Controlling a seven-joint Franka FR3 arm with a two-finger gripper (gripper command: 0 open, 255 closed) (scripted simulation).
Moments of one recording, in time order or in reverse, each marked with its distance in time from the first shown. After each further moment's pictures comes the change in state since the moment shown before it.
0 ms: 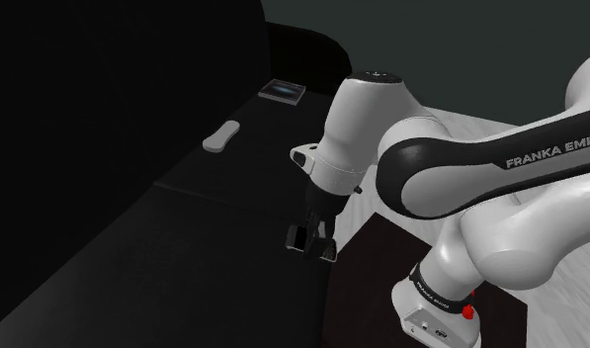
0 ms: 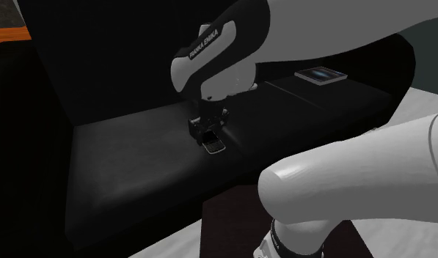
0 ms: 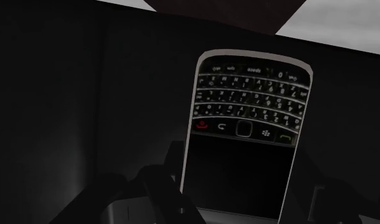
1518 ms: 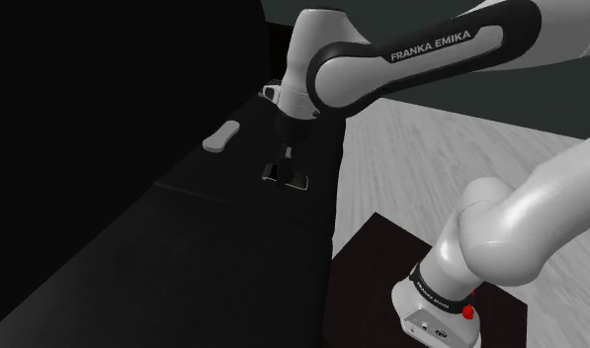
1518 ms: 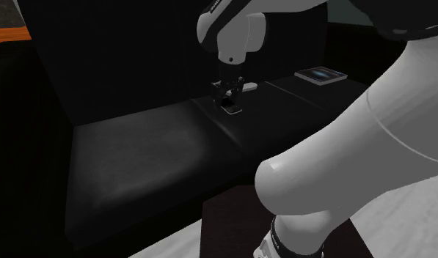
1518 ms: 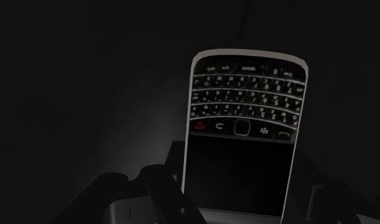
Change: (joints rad) arm -0.180 0.298 -0.188 0.357 -0.172 -0.082 -0.200
